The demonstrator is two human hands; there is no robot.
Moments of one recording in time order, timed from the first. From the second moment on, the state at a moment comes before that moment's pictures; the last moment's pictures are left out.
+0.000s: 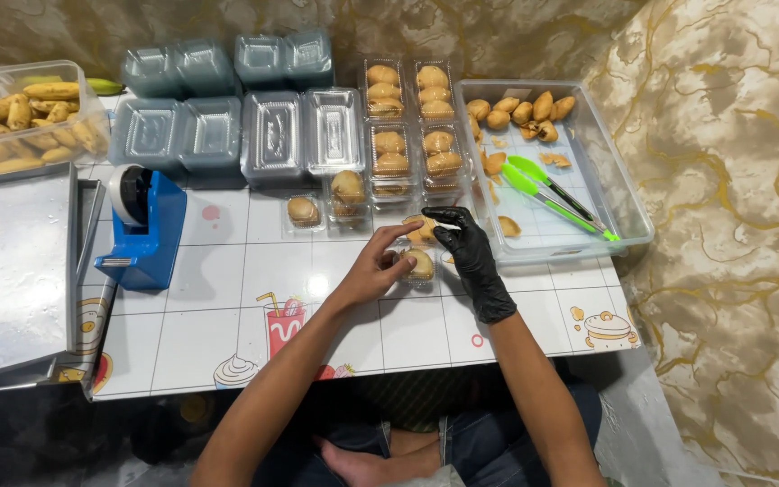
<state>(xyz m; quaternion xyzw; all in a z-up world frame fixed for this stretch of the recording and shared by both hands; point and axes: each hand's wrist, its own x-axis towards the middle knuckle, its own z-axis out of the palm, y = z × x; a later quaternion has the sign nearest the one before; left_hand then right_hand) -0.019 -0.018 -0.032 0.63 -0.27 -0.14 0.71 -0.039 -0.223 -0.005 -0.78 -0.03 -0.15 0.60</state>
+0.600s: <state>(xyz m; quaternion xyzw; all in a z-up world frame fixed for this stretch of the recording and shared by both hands) -0.011 -0.013 -0.050 0.59 -0.12 -0.15 0.78 -0.022 -0.246 -0.045 -0.72 -0.07 -0.20 0.66</state>
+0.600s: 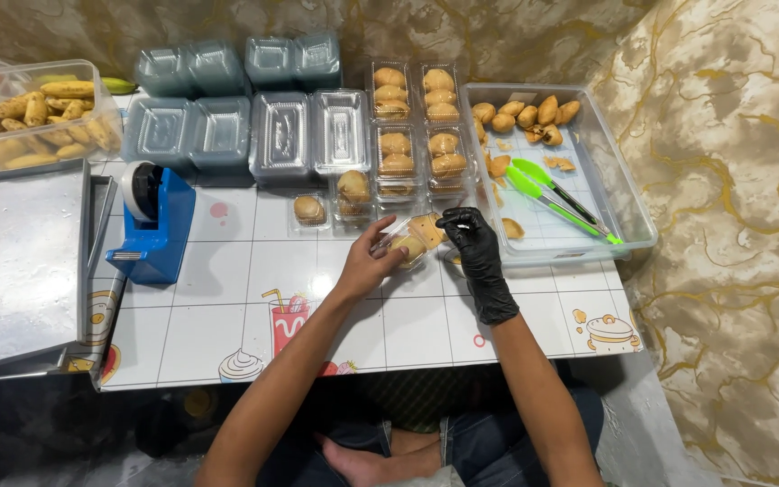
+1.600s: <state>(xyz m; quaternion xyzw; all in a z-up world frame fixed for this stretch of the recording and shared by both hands) -0.027 -0.012 -0.024 0.50 -0.02 -0.15 0.85 -0.033 -0.231 -0.045 -0.79 -0.07 -0.07 0.60</state>
